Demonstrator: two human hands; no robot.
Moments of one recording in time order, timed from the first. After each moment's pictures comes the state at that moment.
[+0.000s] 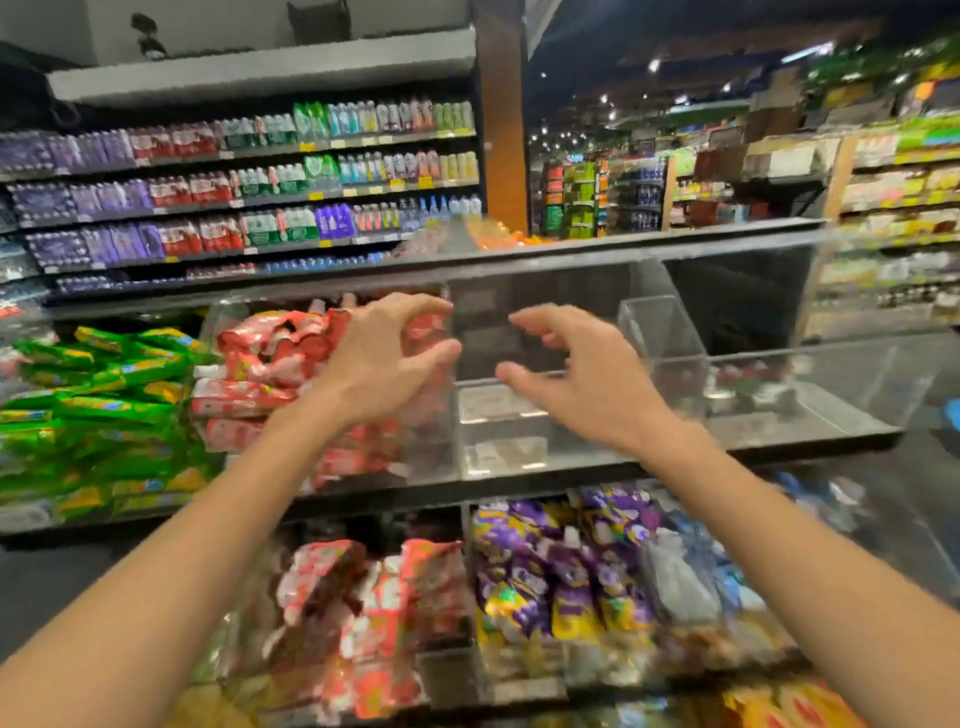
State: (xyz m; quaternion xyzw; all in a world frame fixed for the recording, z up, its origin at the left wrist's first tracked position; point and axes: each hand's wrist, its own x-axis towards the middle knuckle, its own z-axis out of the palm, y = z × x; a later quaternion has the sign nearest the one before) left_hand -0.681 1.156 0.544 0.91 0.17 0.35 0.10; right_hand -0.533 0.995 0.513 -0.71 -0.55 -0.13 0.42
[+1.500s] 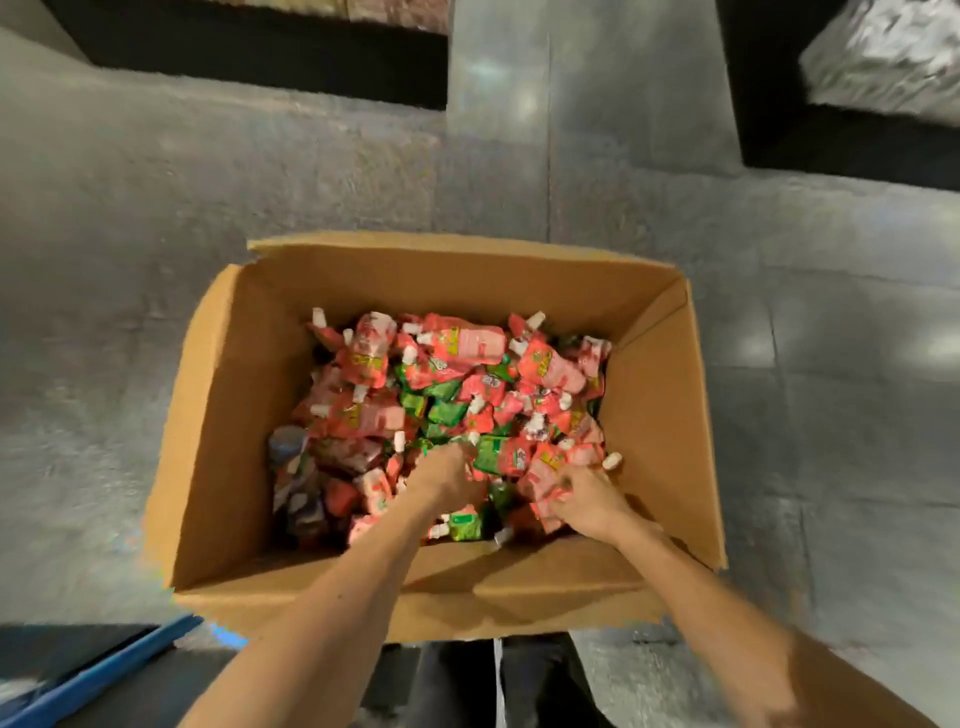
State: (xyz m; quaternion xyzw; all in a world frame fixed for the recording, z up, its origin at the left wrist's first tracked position) left_hand -0.001 0.319 -0.051 0.83 -0.30 -0.47 0.10; right_hand -0.149 0.175 -0.005 -0.78 0.40 0.33 0.34
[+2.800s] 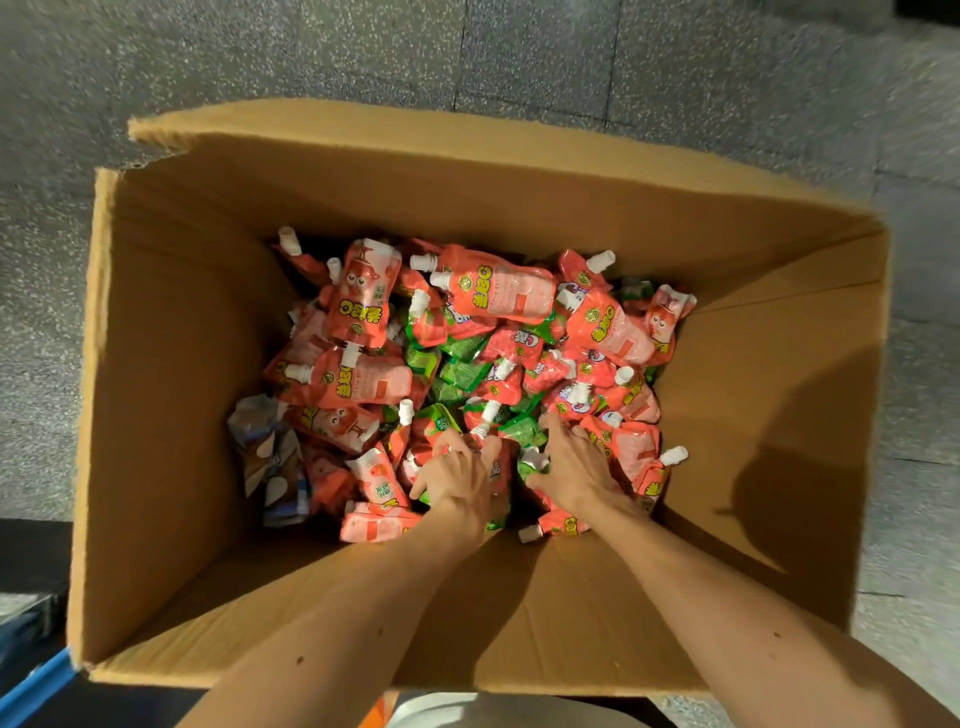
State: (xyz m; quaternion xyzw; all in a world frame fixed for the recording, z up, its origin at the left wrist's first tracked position) left_hand -0.031 0.307 -0.138 0.79 -0.35 -0.44 -0.24; right_hand -0.105 0.181 -0.140 -0.83 0.32 0.38 0.25
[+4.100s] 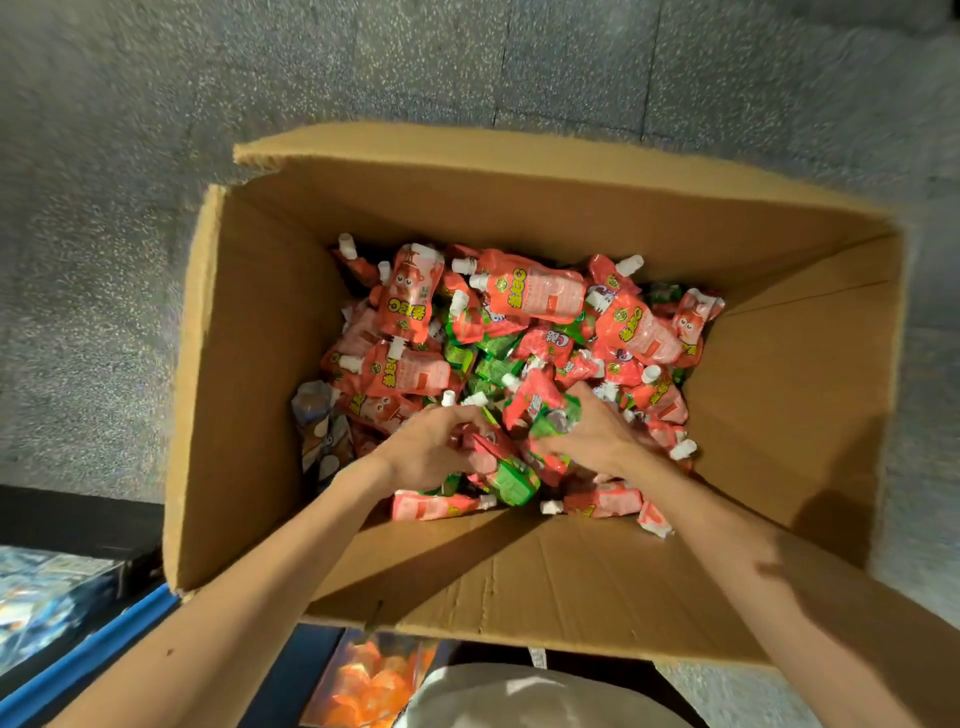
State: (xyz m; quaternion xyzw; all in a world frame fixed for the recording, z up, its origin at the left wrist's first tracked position) left_hand 0.063 0.363 -0.062 0.73 -0.27 -0.57 0.24; right_hand -0.066 0.166 -0.098 -0.74 0.39 0.36 0.41
